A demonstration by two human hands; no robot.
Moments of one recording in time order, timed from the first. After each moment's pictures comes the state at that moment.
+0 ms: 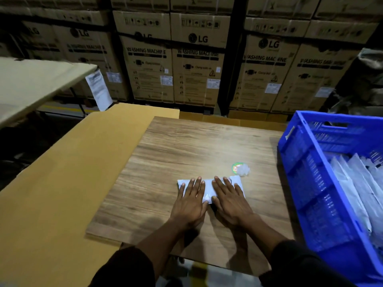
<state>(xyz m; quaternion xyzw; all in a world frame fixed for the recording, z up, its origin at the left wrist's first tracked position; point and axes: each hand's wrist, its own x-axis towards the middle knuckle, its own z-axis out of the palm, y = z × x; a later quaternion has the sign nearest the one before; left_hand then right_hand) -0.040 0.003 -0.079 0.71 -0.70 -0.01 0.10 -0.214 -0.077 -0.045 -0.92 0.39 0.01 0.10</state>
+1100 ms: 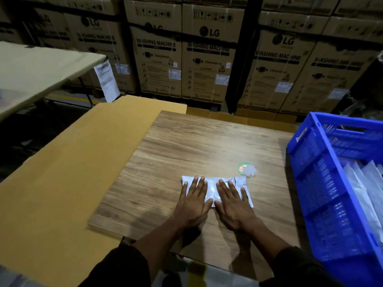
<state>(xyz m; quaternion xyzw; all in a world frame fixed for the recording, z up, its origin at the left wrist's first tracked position) -0.037 -0.003 -0.114 0.68 -0.69 0.11 0.23 -0.216 -0.078 -0.069 -0.91 0.40 0.05 0.09</state>
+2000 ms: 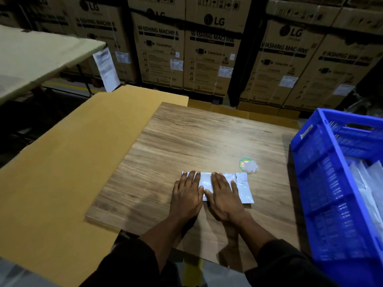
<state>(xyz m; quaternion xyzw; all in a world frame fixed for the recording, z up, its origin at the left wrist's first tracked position) -0.038 -0.002 -0.105 0.78 -0.58 0.03 0.22 -0.183 -0.073 -0.071 -0.91 0.41 0.00 0.11</state>
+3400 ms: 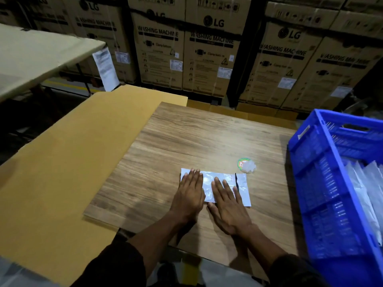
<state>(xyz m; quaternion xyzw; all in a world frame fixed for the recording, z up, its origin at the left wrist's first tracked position) -0.037 -0.004 -0.108 0.69 -0.68 0.09 0.23 -0.220 -0.059 -0.078 -0.93 0.37 0.01 0.08</state>
